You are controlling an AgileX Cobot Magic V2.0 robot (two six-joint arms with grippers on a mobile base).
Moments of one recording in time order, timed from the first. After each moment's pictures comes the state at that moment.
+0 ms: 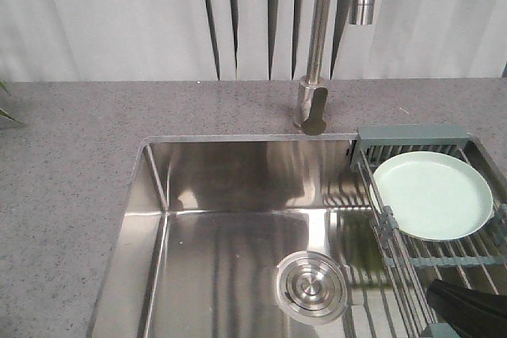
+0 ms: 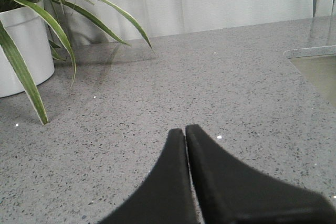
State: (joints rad) left arm 0.08 -0.01 0.03 0.34 0.24 -0.39; right arm 0.15 0.34 -0.31 0.92 0.61 -1.08
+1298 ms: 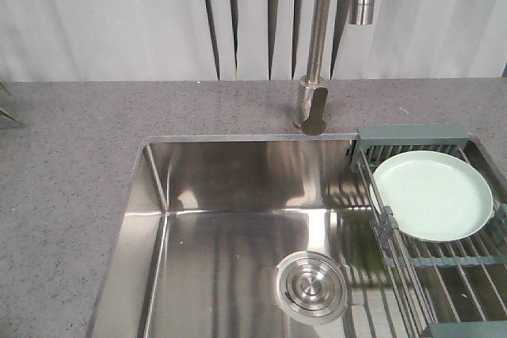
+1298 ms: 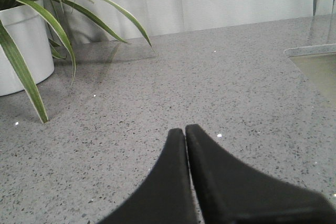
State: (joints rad) left arm 0.08 -0.01 0.03 0.34 0.24 -0.39; right arm 0.07 -0.01 0.03 -0.12 0.06 0.15
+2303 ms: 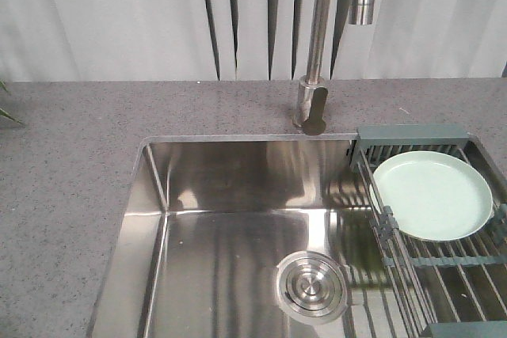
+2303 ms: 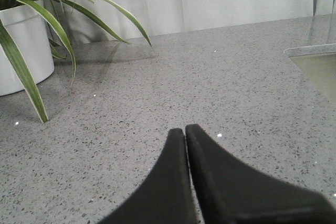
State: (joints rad) left arm 0.08 -0.01 0.03 0.34 0.24 -0.39; right arm 0.06 -0.01 0.03 -0.11 0.05 0.15
